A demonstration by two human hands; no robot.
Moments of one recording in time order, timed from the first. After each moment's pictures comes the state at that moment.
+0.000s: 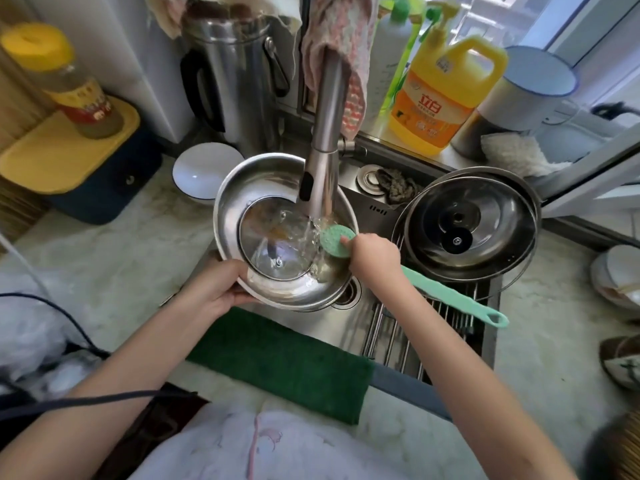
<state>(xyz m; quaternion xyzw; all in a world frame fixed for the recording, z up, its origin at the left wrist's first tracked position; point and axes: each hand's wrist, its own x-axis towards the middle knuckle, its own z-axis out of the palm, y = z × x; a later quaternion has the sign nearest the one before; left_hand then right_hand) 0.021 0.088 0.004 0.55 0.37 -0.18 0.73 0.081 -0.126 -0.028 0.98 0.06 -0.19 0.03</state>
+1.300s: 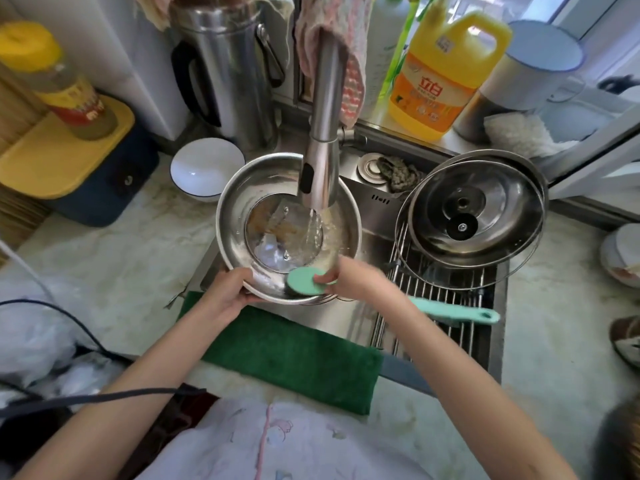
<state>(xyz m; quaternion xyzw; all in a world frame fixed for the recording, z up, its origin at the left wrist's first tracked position) 0.019 0.099 -0.063 0.53 0.37 -0.18 0.74 0.053 -0.100 -0.036 0.91 0.06 -0.40 -0.12</state>
